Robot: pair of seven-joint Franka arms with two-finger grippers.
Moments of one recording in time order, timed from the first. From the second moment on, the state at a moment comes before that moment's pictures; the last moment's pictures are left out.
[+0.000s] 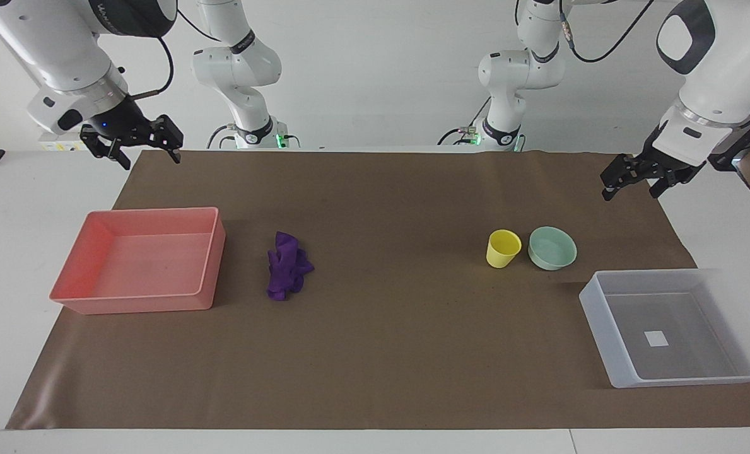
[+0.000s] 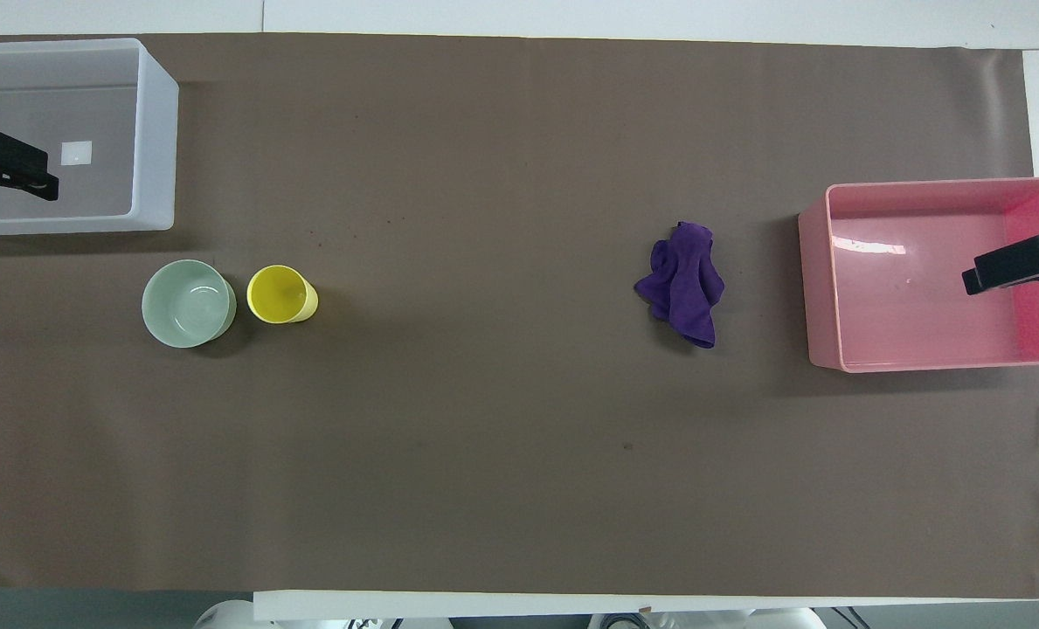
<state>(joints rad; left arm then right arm) -0.10 0.10 0.01 -1.45 0.01 1.54 -0.02 0.03 -0.07 -0.11 -1.67 0.01 1.52 -0.21</state>
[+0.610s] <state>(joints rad) -0.10 0.02 0.02 -1.70 0.01 1.80 -0.05 0.21 0.04 -0.10 -1.80 0.04 1.80 -0.14</state>
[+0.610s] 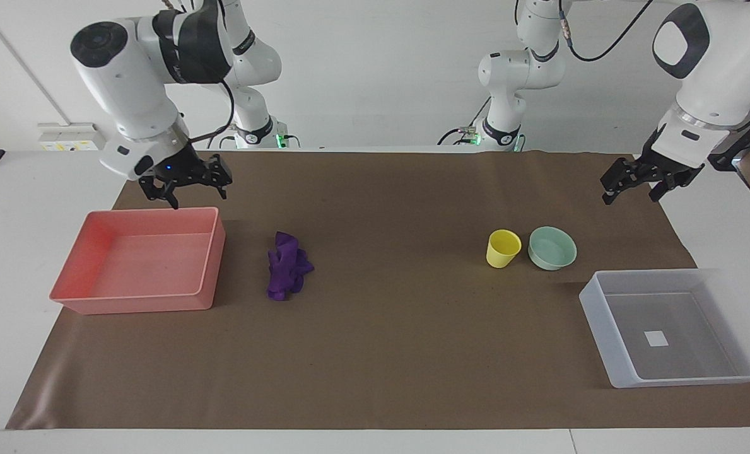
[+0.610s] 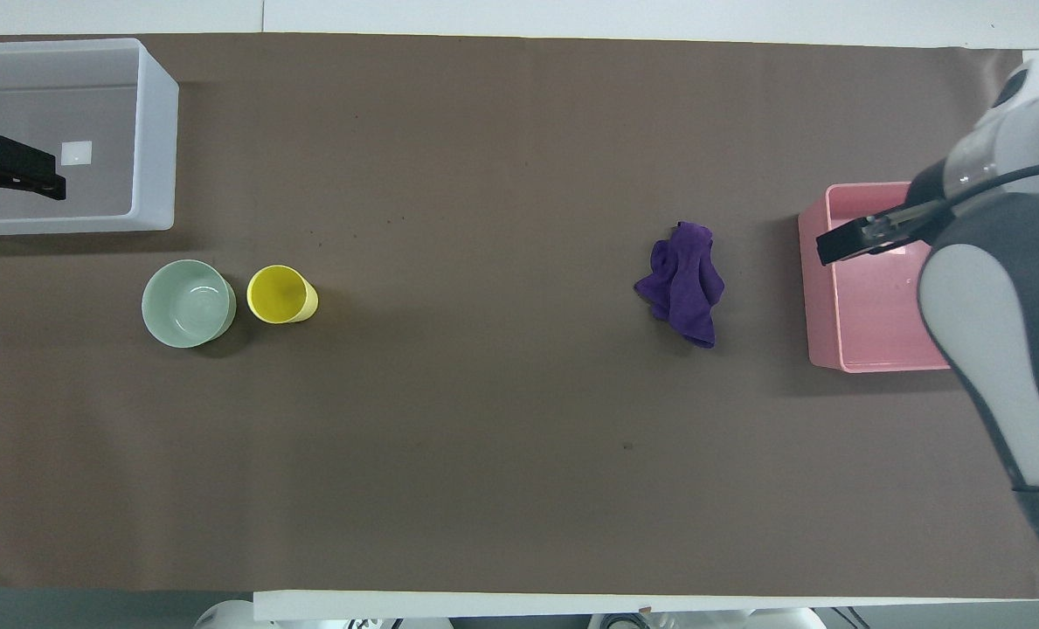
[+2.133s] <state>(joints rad) -0.07 0.01 0.01 -1.97 0.01 1.93 -0.17 0.33 0.22 -0.11 -2.05 0.06 2.27 -0.05</state>
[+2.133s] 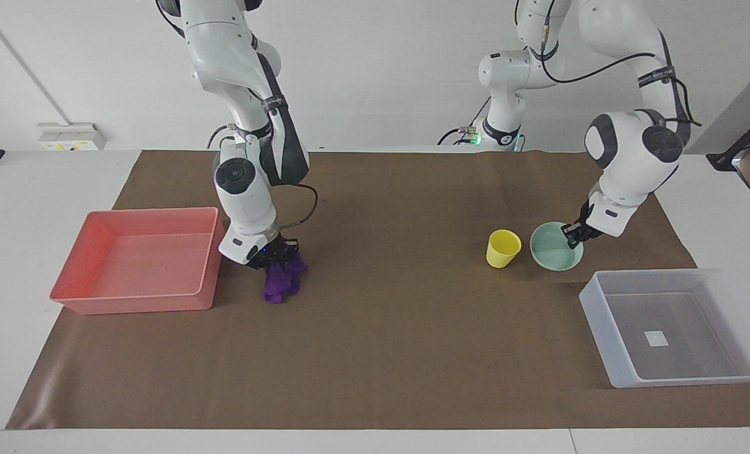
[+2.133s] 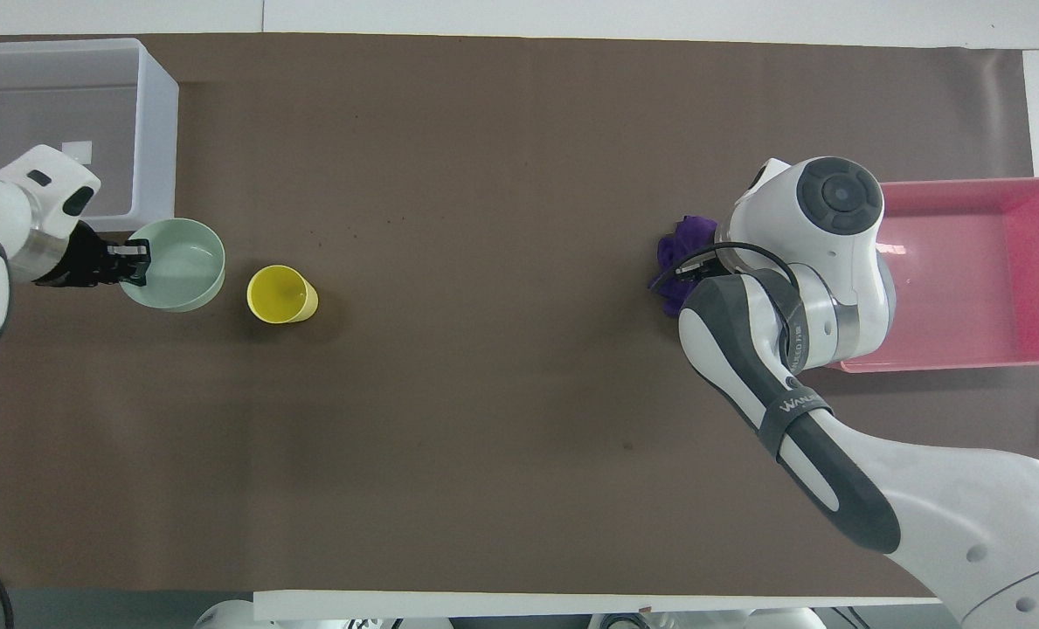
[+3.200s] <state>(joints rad) 0.16 0.70 0.04 -1.36 -0.13 2.30 -0.17 -0.10 -0.03 -0.13 -1.90 -0.02 1.88 -0.33</state>
